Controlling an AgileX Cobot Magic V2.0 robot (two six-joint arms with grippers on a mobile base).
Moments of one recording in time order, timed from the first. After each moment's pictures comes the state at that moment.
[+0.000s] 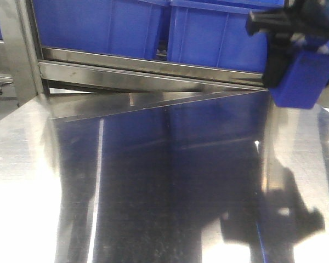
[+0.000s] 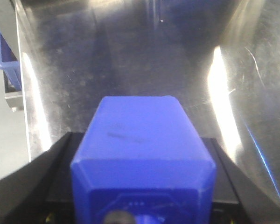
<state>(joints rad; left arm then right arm) -0.47 0.86 -0.86 0.07 0.77 -0.24 0.40 1.44 -1.09 -0.18 0.74 0.47</state>
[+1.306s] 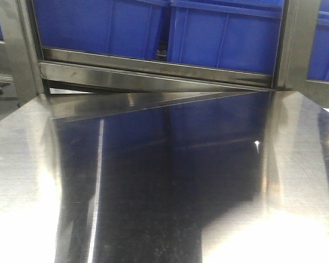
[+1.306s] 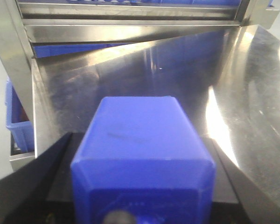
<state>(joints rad) -0.47 0.61 -0.58 0.14 0.46 -0.24 0.47 0.20 -0.54 -0.24 0.46 0.24</state>
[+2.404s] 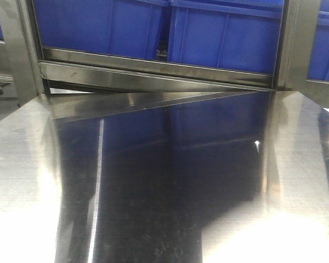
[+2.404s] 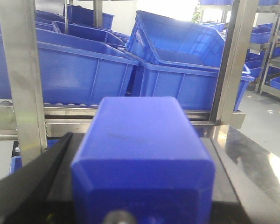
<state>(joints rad) -0.47 0.20 -0.58 0.16 0.46 -0.24 0.47 0.17 -0.54 -0.25 0.37 0.24</state>
